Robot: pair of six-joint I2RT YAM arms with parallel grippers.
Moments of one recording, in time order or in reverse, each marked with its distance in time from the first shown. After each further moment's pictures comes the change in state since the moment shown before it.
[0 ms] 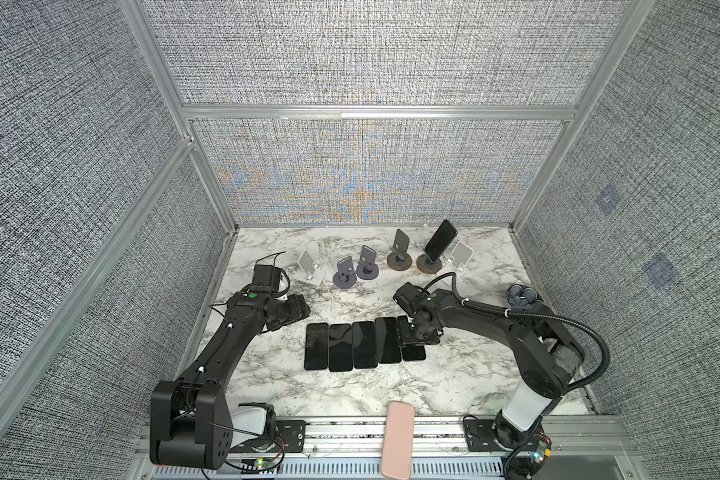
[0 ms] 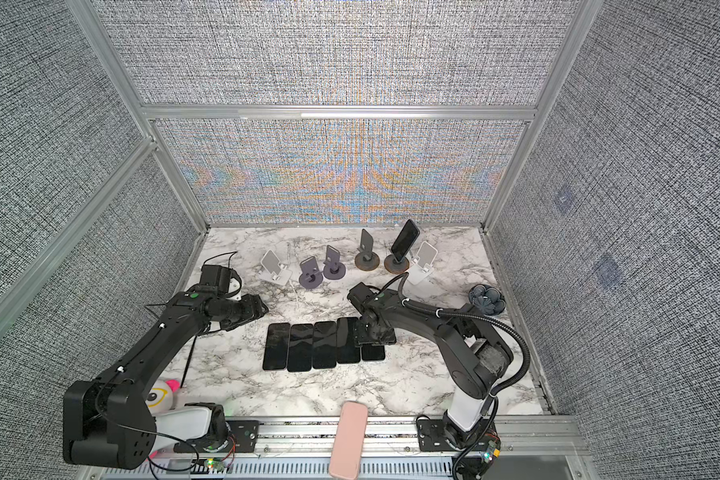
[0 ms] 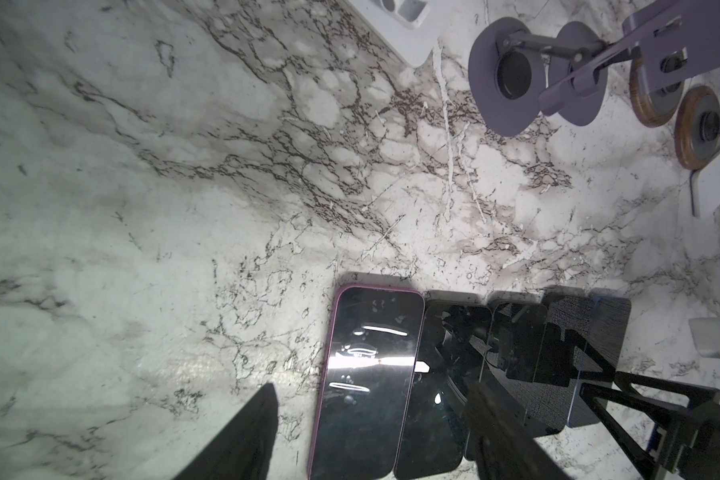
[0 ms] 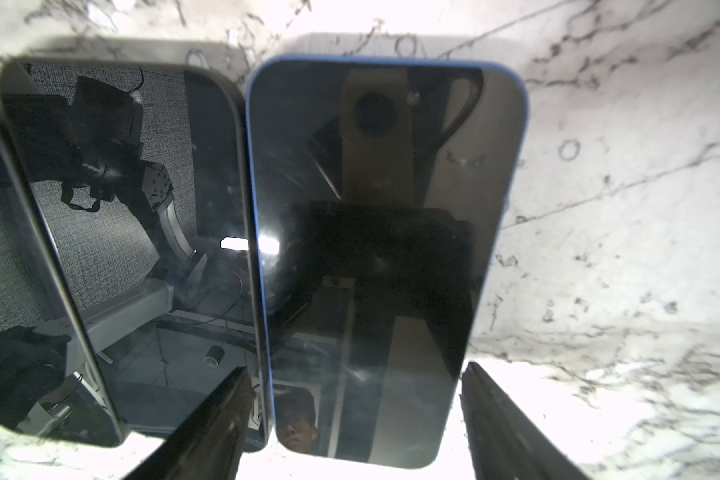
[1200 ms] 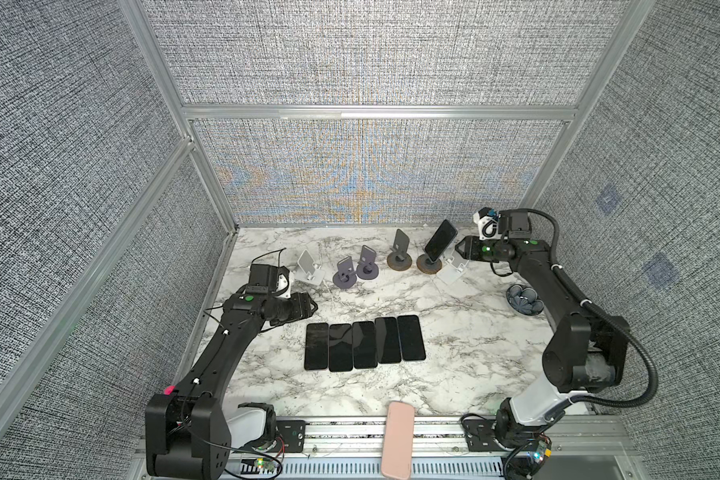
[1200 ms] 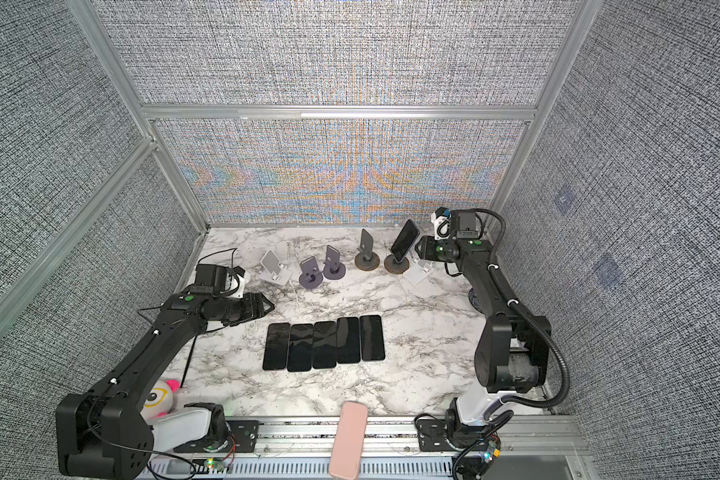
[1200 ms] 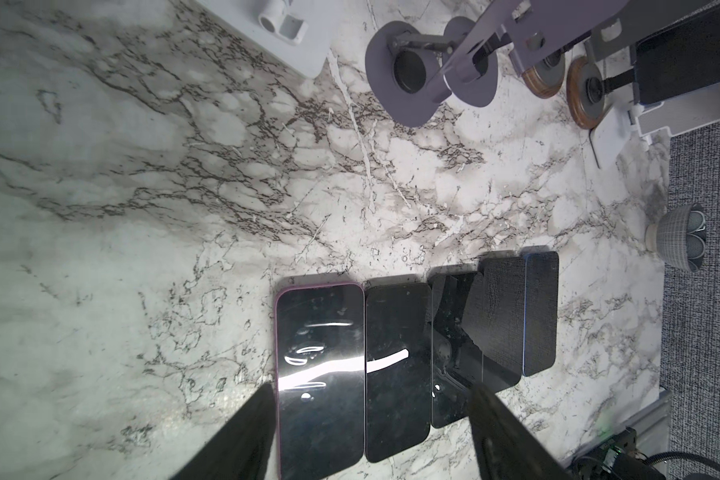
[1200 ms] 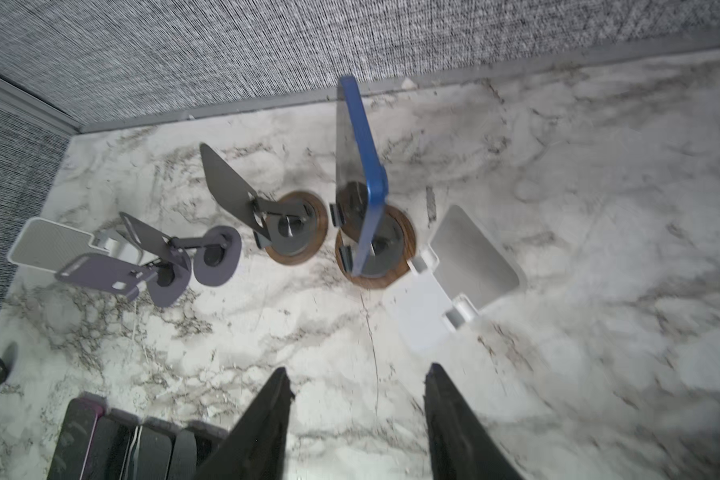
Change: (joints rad) left arm 0.001 -0.052 0.007 0.022 0.150 0.113; right arm -0.726 -0.022 0.371 0.279 -0.381 -0.494
